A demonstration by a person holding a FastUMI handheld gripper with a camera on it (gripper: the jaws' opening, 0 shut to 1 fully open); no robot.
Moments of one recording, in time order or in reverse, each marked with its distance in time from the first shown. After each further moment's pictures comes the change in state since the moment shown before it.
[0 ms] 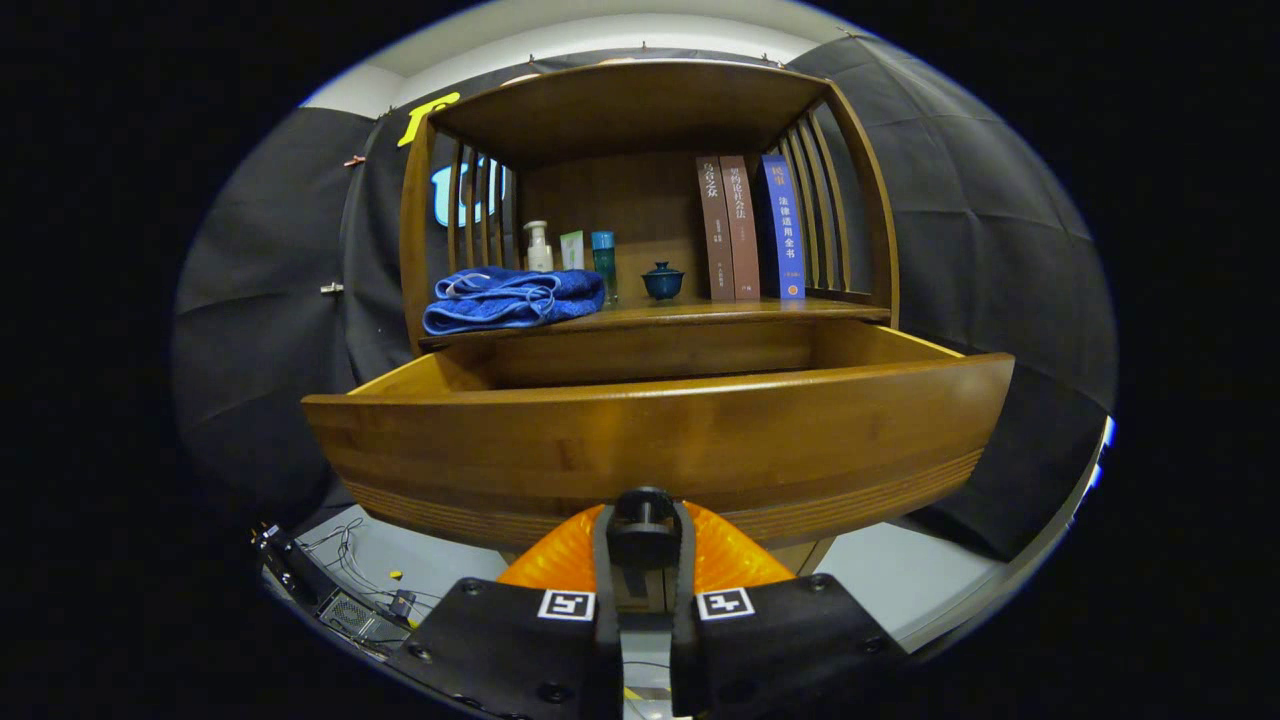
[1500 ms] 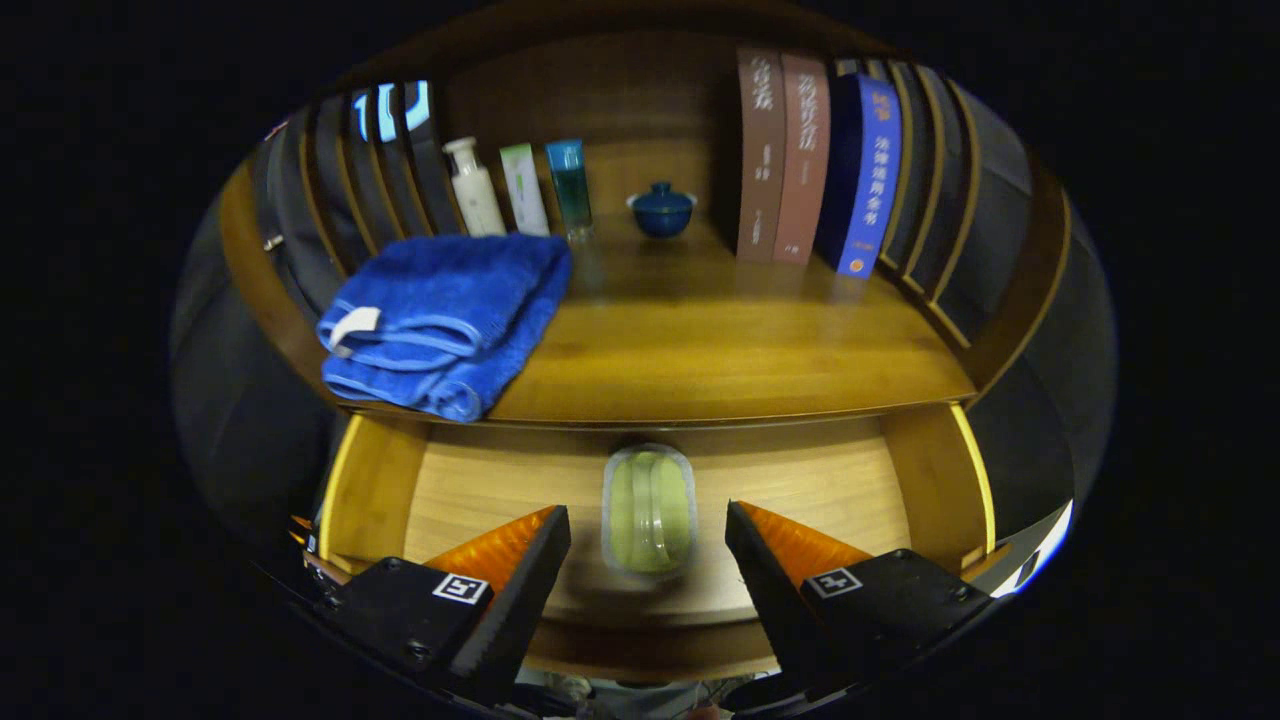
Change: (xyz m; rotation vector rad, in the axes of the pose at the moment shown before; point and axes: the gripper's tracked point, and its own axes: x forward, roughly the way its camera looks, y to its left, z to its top) arm 0.124 -0.005 0.078 -0.019 0.624 -0.051
